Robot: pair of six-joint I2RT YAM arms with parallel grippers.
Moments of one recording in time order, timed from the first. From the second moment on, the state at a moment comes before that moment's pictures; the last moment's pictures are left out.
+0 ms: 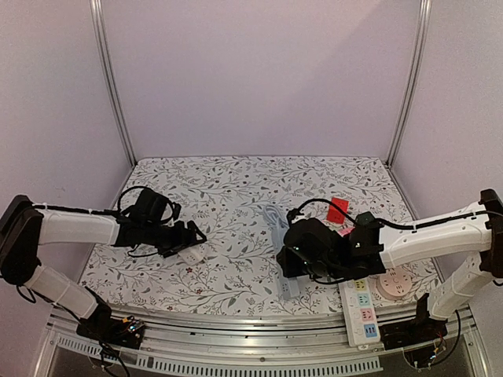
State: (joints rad) left arm -0.52 1.42 0.60 -0.07 0.24 -0.75; right arm 1.24 1.51 0.95 -0.28 0.43 0.83
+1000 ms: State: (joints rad) left arm -0.55 1.01 0.56 -0.20 0.06 -0.82; right arm 1.24 1.91 1.19 -0.20 0.18 0.83
